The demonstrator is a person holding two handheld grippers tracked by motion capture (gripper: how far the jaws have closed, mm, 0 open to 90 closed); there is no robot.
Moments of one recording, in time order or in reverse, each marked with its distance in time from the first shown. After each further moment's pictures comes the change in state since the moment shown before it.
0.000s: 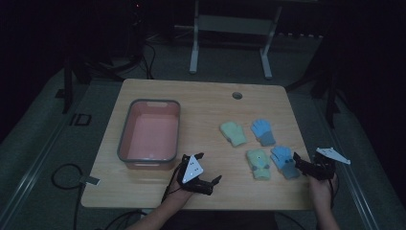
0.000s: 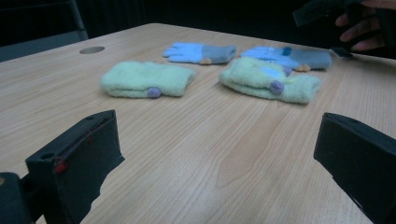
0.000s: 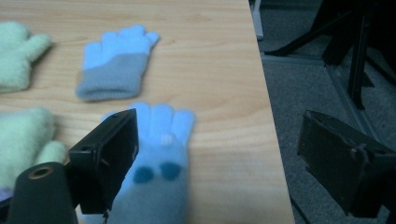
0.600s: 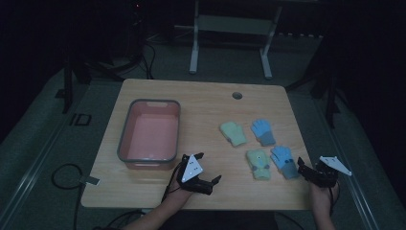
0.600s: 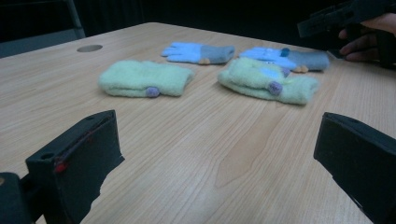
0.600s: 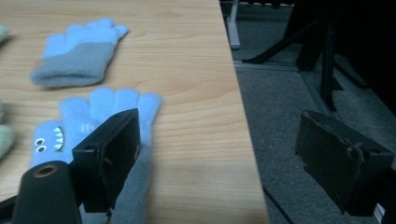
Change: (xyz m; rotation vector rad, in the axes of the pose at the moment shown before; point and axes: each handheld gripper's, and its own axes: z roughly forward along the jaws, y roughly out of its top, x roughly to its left) left arm 0.002 0.000 0.000 -0.001 -0.011 -0.015; right arm -0.011 -0.030 -0.001 -0.064 -0.089 0.012
